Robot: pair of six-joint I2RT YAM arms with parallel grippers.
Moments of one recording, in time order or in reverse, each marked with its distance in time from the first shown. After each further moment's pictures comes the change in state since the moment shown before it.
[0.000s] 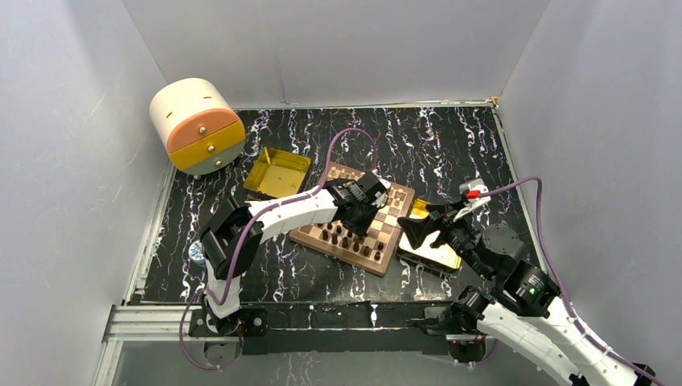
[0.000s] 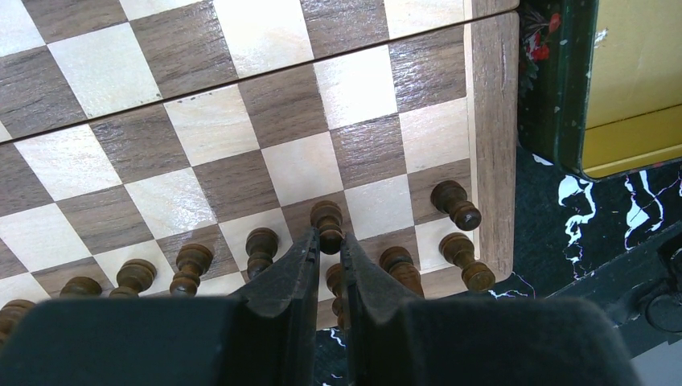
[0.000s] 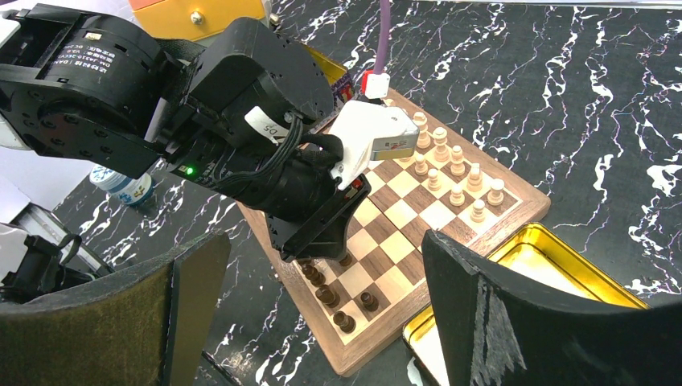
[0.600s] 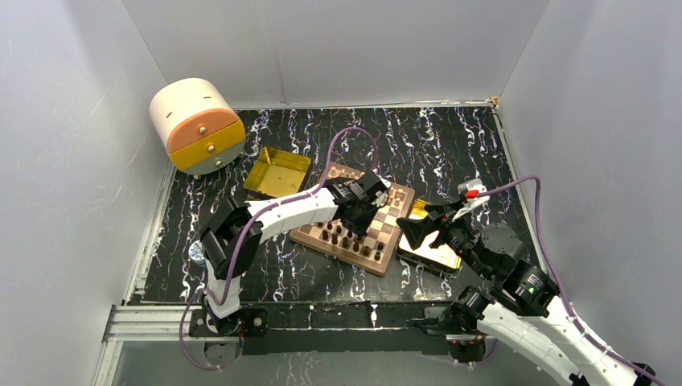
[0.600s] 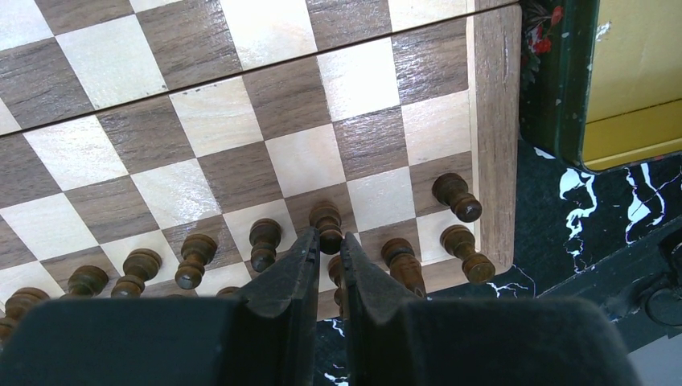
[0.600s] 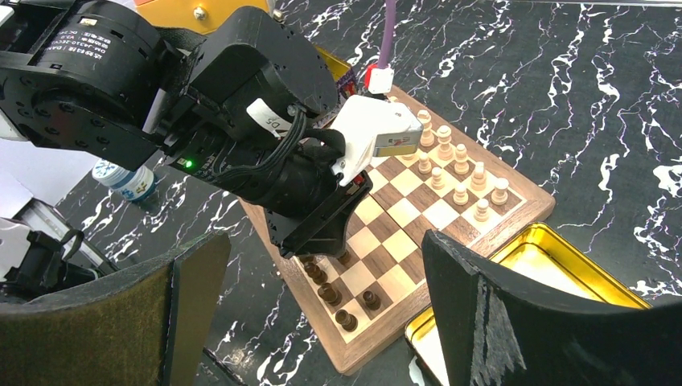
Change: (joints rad) left arm 0.000 0.000 0.023 -0.039 -0.004 0.001; right arm 0.000 0.006 0.000 0.002 -0.012 0.000
